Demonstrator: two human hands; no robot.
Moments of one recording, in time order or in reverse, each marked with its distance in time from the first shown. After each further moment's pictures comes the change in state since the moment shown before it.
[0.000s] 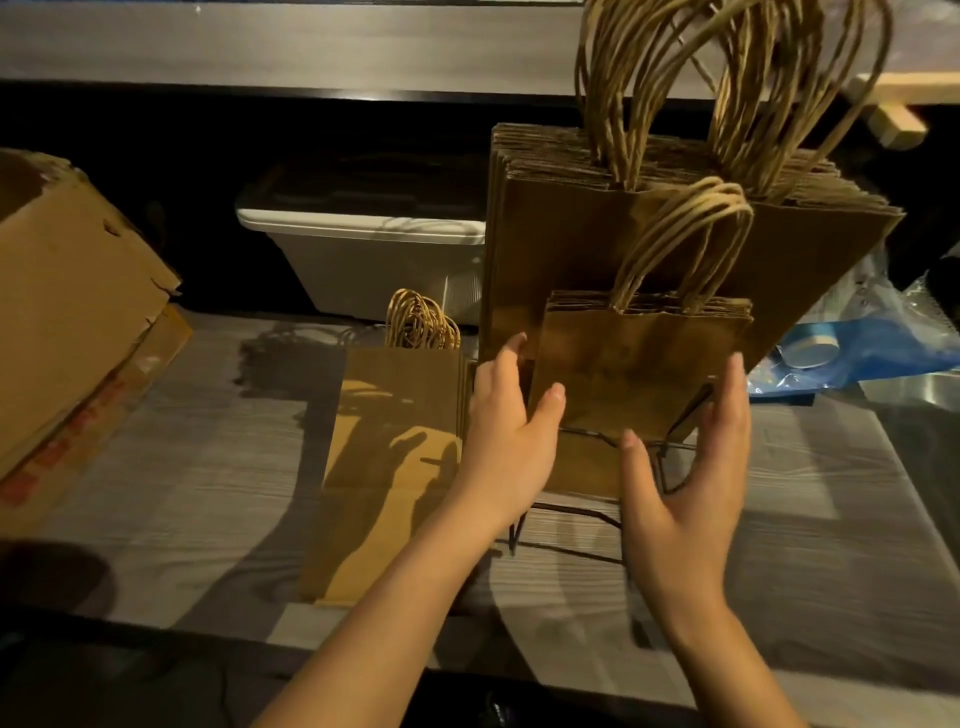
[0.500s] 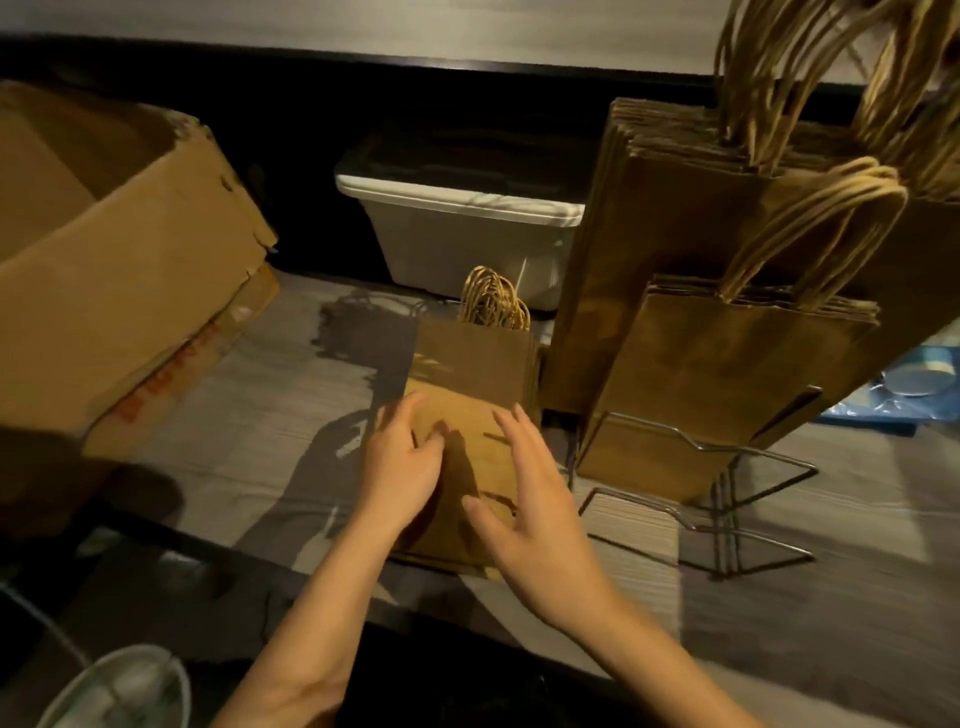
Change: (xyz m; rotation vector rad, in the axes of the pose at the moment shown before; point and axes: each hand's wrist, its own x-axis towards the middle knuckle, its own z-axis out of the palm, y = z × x) left_hand -0.025 -0.099 -0.089 0.286 0.292 -0.378; right_hand -0.049 -0.037 0.073 0.020 -0.925 0.136
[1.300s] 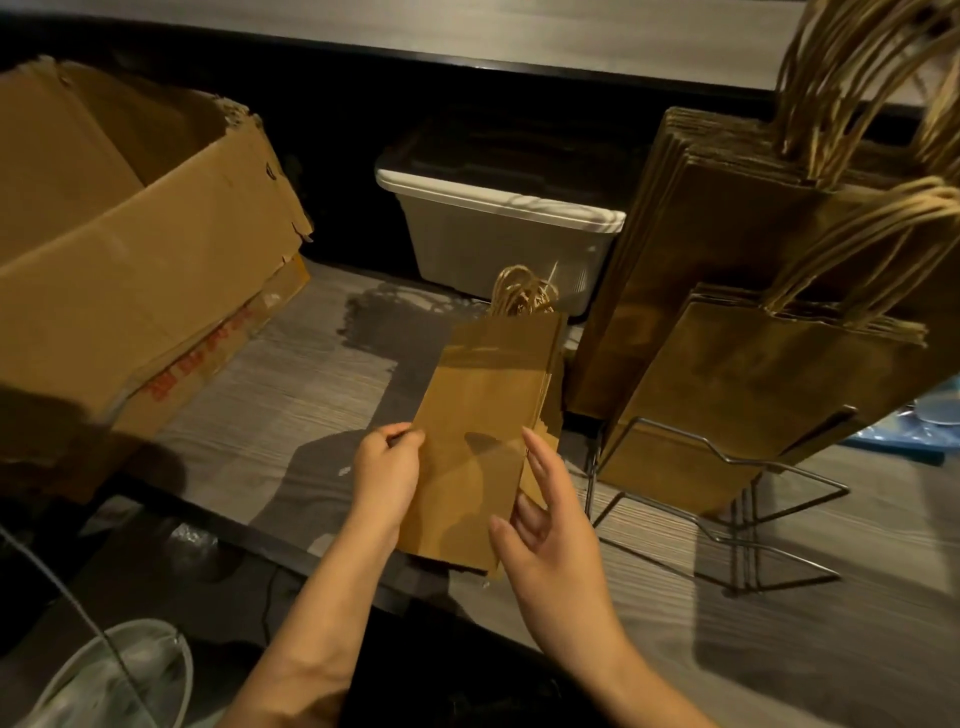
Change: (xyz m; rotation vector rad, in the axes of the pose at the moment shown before) left_hand -0.003 -0.017 -0.010 -0.498 0.152 -0.364; right_hand -0.021 -0.010 0.016 0.601 0.069 0.187
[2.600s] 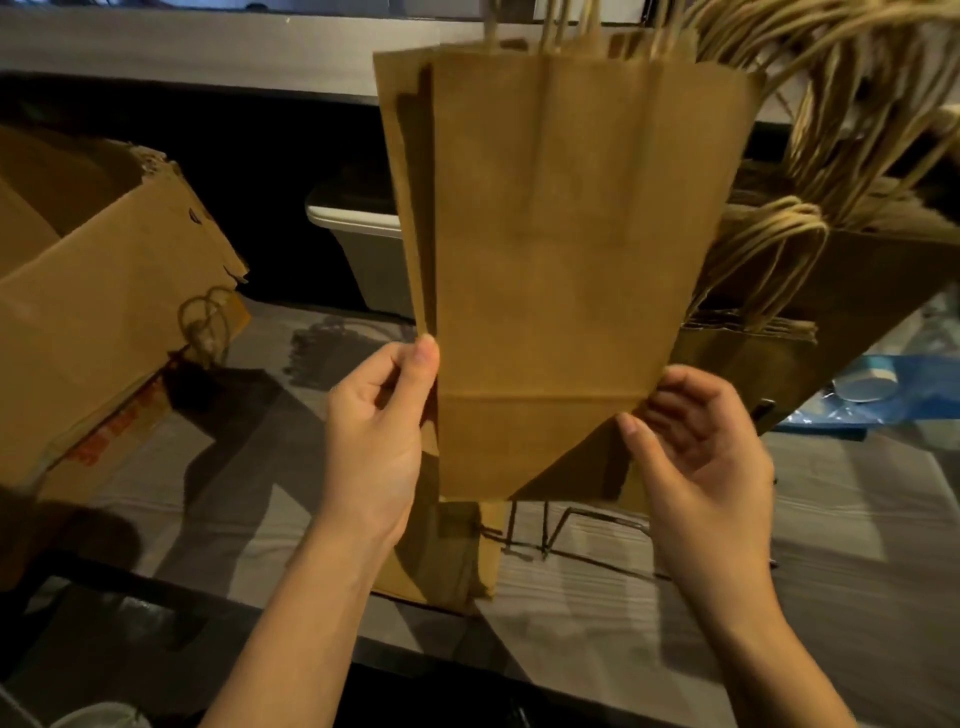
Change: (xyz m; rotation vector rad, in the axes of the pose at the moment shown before) left_hand -0.071 0.082 0.014 -0.424 -0.422 0.603; right_hand 0.001 -0.069 -0.086 -0.146 0.463 -0.504
